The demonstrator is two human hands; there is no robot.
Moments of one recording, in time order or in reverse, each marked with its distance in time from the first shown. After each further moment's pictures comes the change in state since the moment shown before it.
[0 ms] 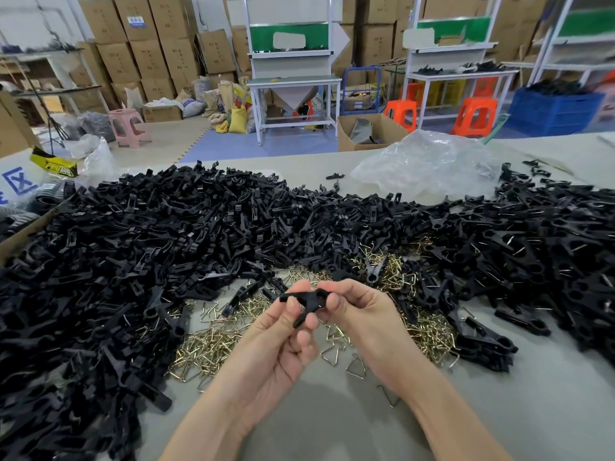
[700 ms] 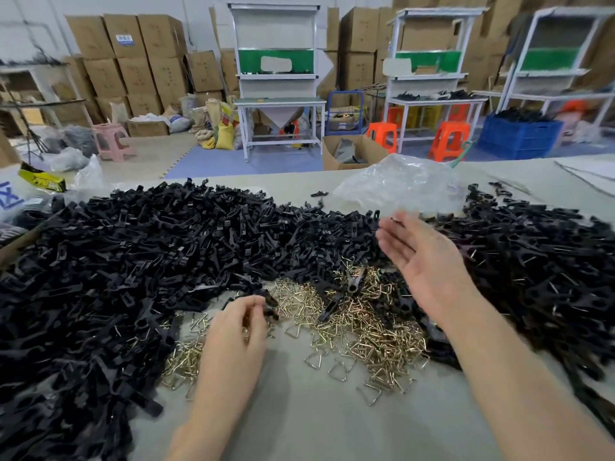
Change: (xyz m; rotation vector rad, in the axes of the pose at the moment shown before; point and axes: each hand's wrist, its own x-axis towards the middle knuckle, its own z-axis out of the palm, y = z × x) left_hand 0.000 0.001 -0.019 1.563 0.568 0.690; right_hand 0.014 -0.109 -0.048 0.085 0.403 -0.143
